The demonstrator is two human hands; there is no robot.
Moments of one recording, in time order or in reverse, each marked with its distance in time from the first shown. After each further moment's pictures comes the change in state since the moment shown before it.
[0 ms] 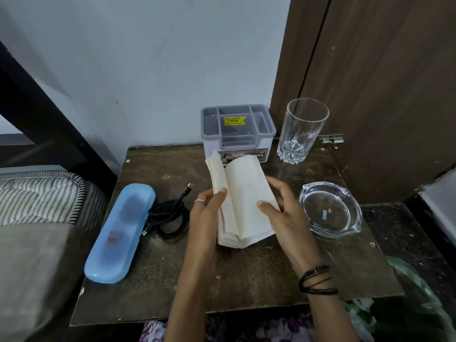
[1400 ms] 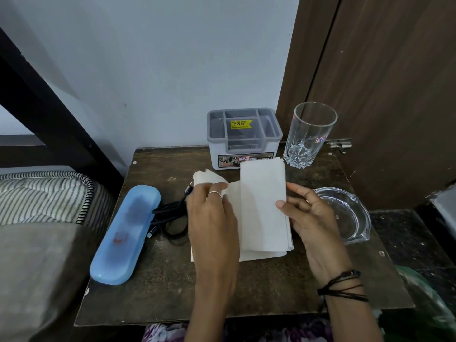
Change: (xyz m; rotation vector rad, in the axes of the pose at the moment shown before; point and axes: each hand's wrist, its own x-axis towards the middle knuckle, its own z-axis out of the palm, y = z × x) left_hand -0.016 -0.003 0.010 0.932 0.372 0.680; right_hand 0.007 0.005 -0.023 0.350 0.052 0.067
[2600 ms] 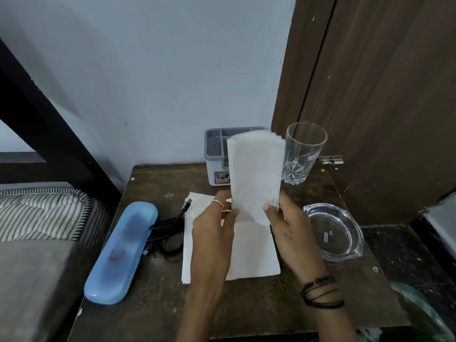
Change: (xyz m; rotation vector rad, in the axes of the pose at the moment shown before) left_hand 0.015 -0.004 0.006 -0.369 -0.220 0.003; right_hand 0.001 -0.015 0.024 -0.672 -0.088 -0.314
